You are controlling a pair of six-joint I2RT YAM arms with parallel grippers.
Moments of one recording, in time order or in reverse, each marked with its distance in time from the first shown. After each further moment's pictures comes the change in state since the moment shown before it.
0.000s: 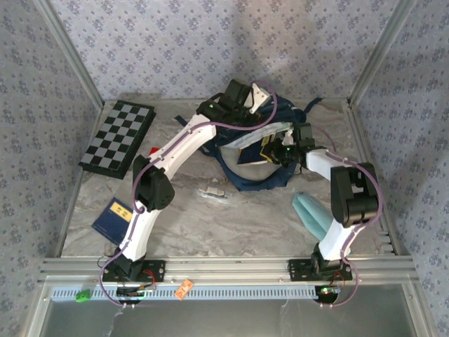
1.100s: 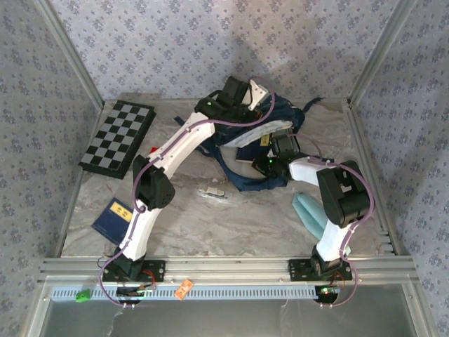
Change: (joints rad) left arm 0.011 0.017 0.055 -0.029 0.041 -0.037; right arm 0.185 0.014 -0.103 0.081 0.356 0.077
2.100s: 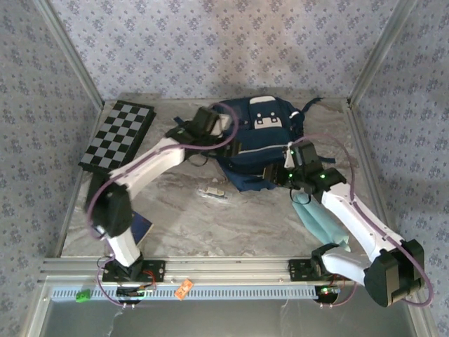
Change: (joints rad) left arm 0.076 -0.560 -0.946 0.245 0.021 -0.438; right arm 0.075 -0.663 -0.062 -0.602 0.055 -0.265
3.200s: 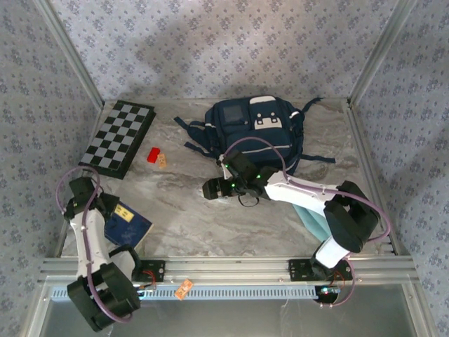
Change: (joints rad) left arm 1.162 -0.790 -0.845 -0.369 -0.251 -0.416; right arm 0.436 0.481 0.168 0.313 0.029 -0.003
